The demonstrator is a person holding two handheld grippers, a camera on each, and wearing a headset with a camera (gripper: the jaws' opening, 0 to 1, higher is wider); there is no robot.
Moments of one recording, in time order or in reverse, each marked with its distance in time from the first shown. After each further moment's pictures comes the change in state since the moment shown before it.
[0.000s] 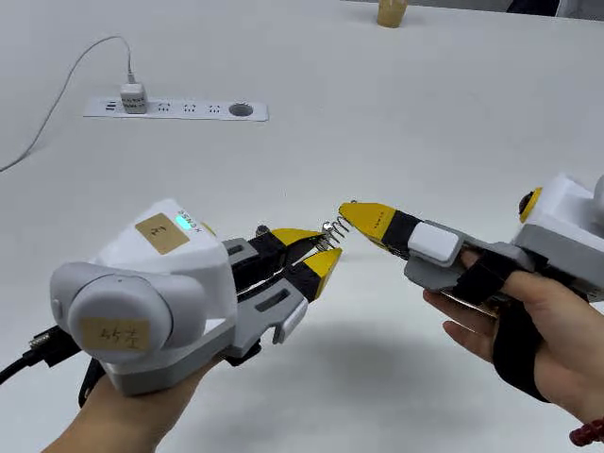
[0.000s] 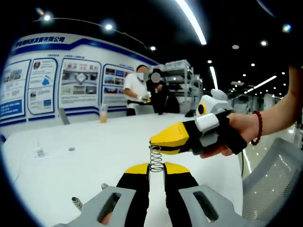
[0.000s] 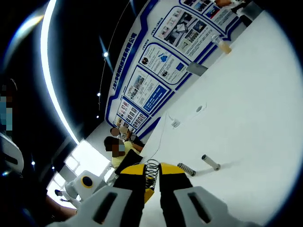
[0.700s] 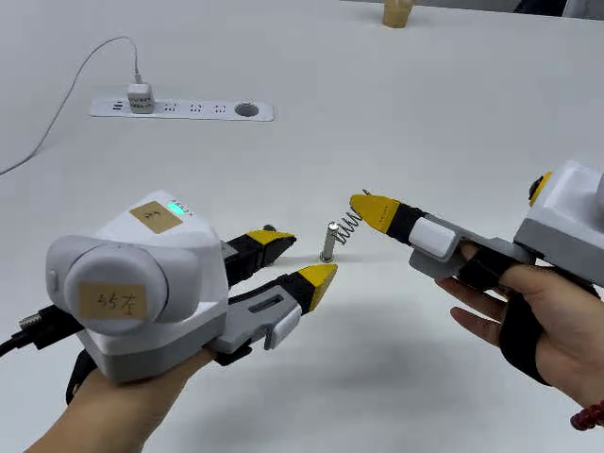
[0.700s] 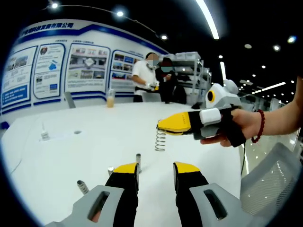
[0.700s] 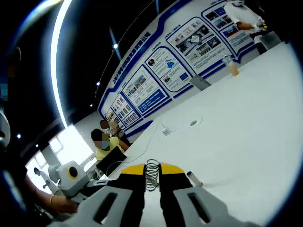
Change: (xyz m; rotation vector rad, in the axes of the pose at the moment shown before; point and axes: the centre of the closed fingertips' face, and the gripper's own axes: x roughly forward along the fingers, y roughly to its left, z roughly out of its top) left arm -0.013 0.015 -0.019 -0.085 0.118 0.060; right arm 0.007 -0.017 0.017 -0.229 -0.019 -0.088
